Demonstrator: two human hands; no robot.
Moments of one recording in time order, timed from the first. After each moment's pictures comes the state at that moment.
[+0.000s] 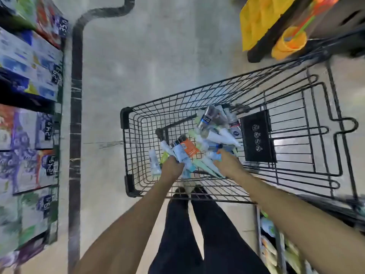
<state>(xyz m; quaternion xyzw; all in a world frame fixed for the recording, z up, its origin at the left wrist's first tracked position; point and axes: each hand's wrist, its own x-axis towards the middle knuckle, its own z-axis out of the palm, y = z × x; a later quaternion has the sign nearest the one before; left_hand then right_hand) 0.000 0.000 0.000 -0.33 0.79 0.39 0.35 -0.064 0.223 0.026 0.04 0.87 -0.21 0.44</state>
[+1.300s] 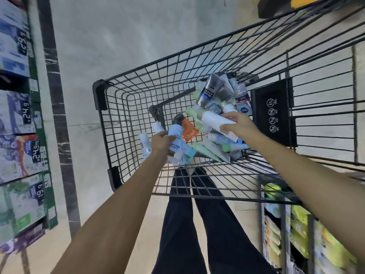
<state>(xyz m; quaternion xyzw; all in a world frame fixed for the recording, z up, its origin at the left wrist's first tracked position) -0.034 -0.017 -0.067 -0.54 0.57 0.56 0.25 -0.133 0.245 -0.049 0.16 0.80 -0.42 0.39</state>
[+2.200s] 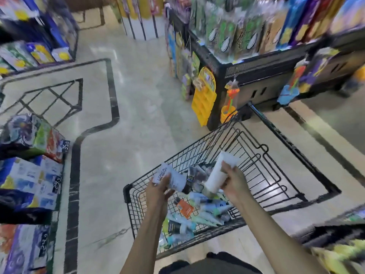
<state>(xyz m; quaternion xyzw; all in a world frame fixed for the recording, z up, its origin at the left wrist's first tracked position) -0.041 -0.008 0.251 -0.35 0.52 0.78 0.09 -0.044 0.244 0.242 0.33 0.44 -0.84 0.06</state>
